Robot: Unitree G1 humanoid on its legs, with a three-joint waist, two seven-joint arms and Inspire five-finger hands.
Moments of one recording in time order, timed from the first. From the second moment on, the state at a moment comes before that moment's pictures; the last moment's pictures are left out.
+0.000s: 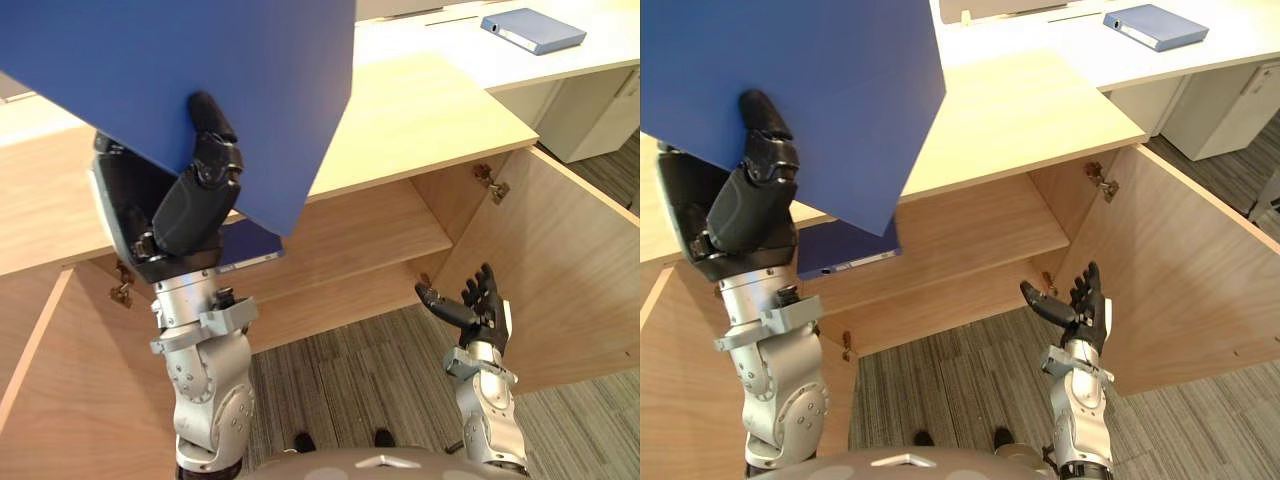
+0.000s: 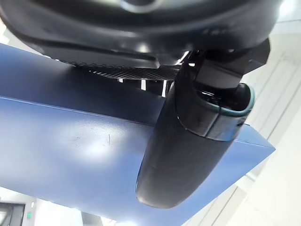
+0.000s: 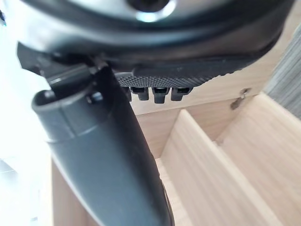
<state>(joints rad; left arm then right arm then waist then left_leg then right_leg) 0.11 0.00 -0.15 -0.72 -0.37 -0.28 0.27 0.19 0.01 -0.13 0.07 0.26 -0.14 -0.19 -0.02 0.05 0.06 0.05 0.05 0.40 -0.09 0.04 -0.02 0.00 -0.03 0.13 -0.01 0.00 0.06</state>
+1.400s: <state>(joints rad) 0.15 0.24 -0.23 -0.39 -0.69 -0.18 -0.14 -0.03 -0.35 0.01 -0.13 0.28 -0.18 0.06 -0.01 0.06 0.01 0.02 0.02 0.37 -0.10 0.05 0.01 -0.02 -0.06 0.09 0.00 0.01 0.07</state>
